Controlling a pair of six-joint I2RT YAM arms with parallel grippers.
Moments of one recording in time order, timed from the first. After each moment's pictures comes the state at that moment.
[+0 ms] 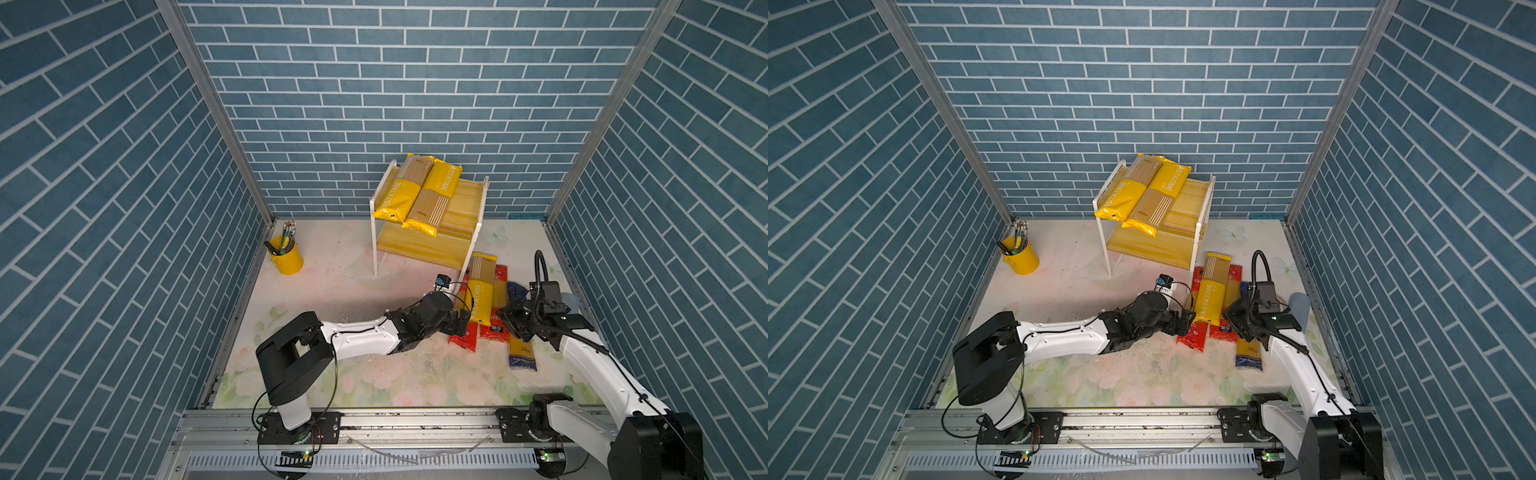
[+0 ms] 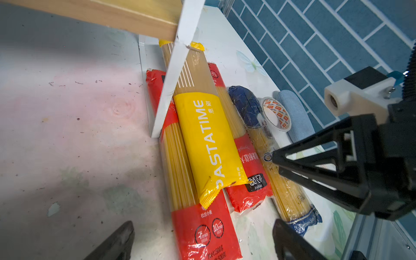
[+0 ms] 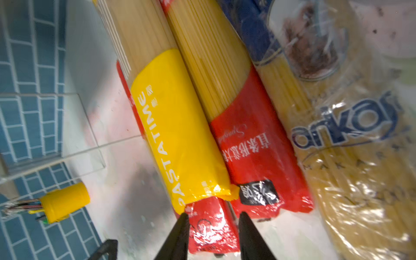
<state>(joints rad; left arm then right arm) -1.05 1.75 1.04 0.14 -0.15 -0.61 0.11 1.07 0.65 -0.60 -0.28 0.88</state>
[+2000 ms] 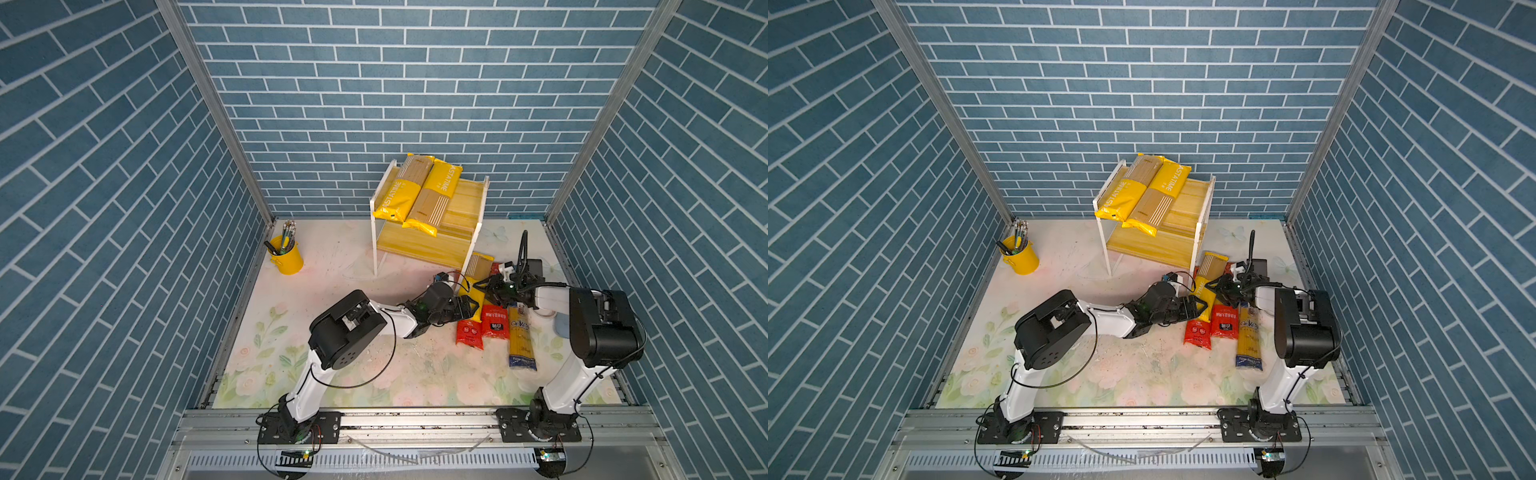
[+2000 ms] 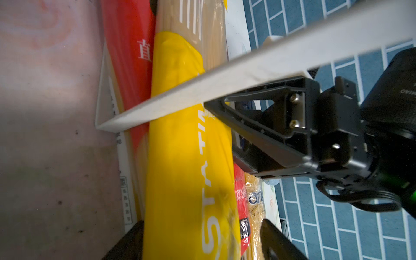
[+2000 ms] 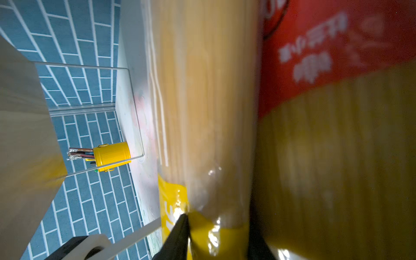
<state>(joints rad) -0.94 2.12 1.18 0.47 0.19 -1.04 0.03 1.77 0.81 0.08 -0.75 0.76</state>
